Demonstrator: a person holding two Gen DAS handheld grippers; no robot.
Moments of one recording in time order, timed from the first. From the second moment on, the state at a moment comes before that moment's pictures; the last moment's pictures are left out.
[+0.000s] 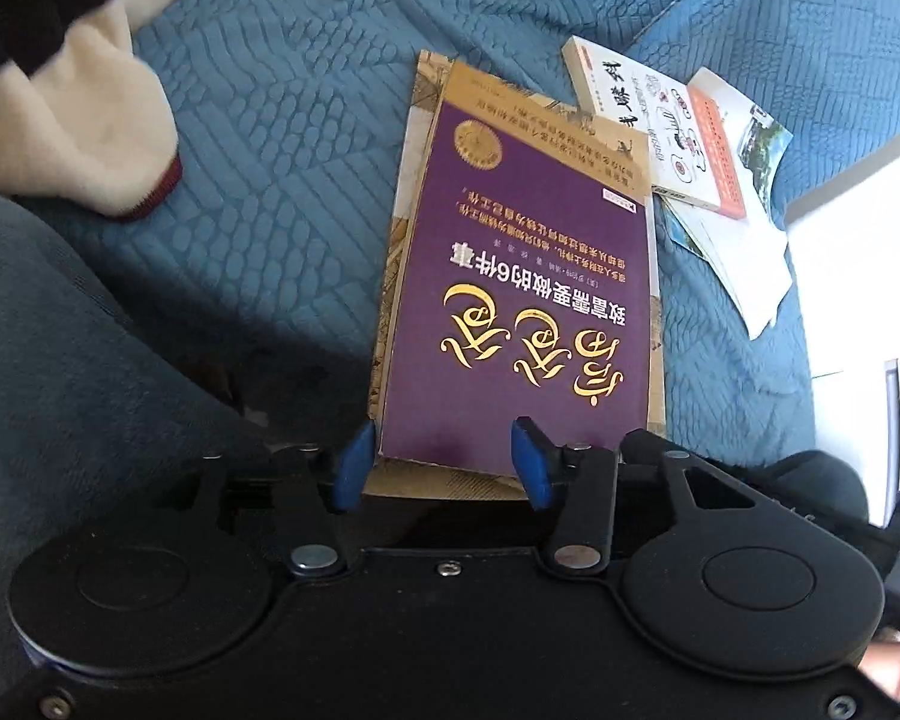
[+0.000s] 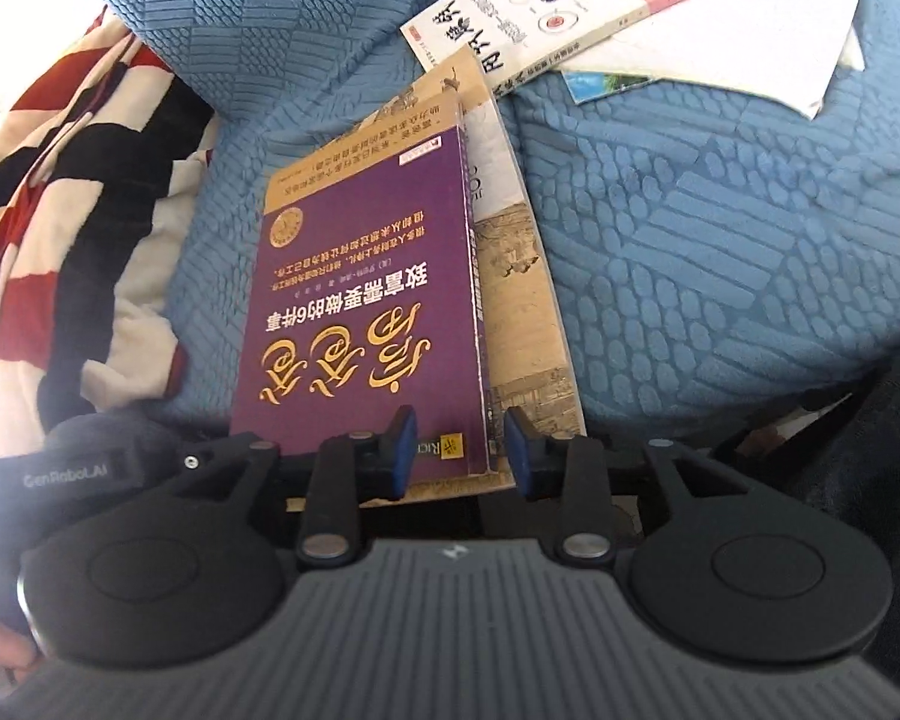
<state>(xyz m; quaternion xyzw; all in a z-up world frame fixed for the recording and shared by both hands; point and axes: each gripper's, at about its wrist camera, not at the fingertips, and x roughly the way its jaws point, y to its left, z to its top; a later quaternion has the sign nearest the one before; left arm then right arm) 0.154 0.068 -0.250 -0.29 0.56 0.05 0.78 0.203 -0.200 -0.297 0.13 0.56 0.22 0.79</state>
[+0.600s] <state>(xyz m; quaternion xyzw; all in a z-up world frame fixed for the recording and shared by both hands) 0.140 0.045 -0.114 -0.24 0.43 0.02 0.87 0.180 -0.213 -0.153 0.09 0.39 0.26 0.88</state>
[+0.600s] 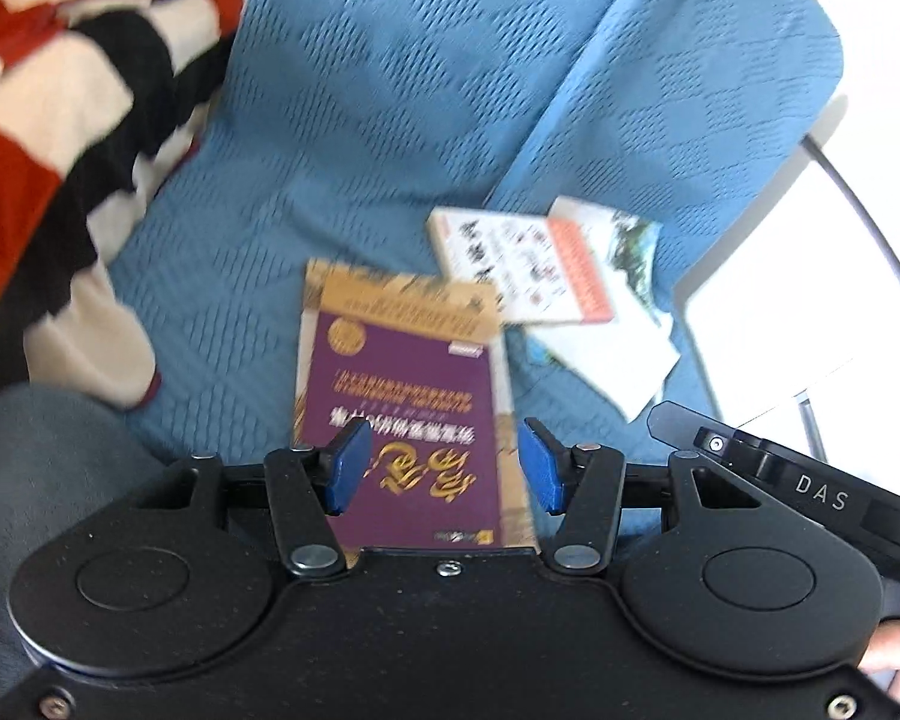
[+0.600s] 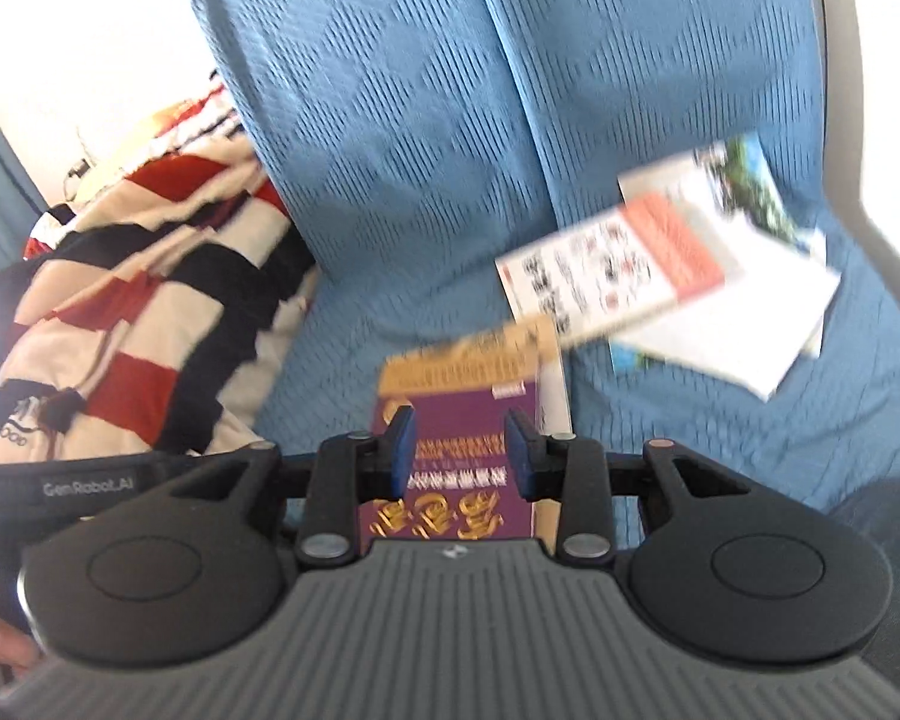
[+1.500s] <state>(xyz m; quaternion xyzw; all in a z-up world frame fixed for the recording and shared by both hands) 0.088 -0.011 -0.010 -0.21 0.32 -0.05 0.92 0.101 -0.261 -0.069 0.08 0.31 0.25 0.92</state>
